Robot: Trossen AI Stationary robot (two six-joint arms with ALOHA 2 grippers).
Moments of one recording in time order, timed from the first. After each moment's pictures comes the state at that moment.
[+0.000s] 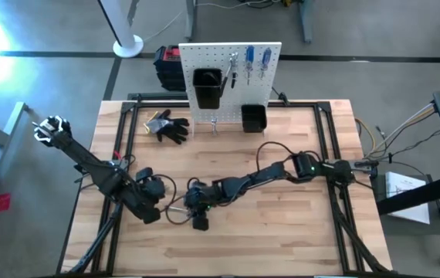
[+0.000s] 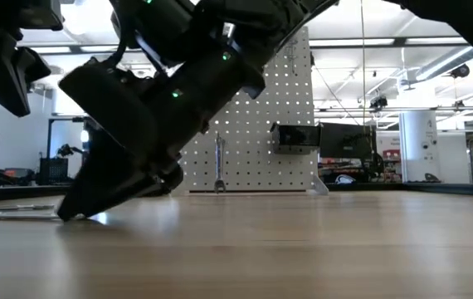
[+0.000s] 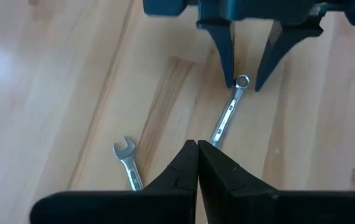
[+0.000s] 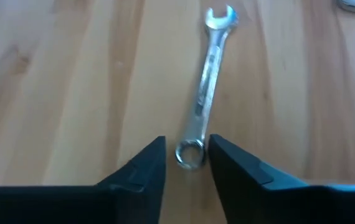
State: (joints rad) left arm -0.65 1.13 0.77 -0.85 -0.38 -0.88; right arm 0.20 2.47 1.81 -0.16 -0.10 0.22
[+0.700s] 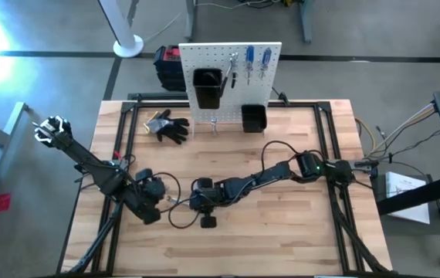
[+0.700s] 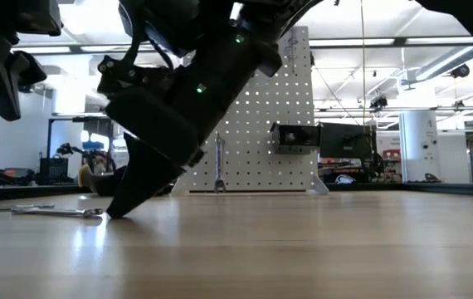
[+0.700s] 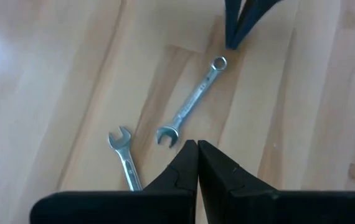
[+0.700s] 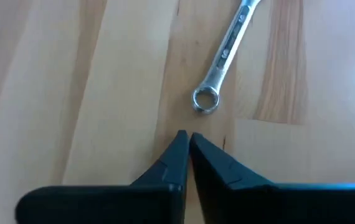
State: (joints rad) left arm -0.65 1.14 0.77 -0.86 -0.35 -0.91; right arm 0.21 2.41 1.80 -0.37 0.05 0.06
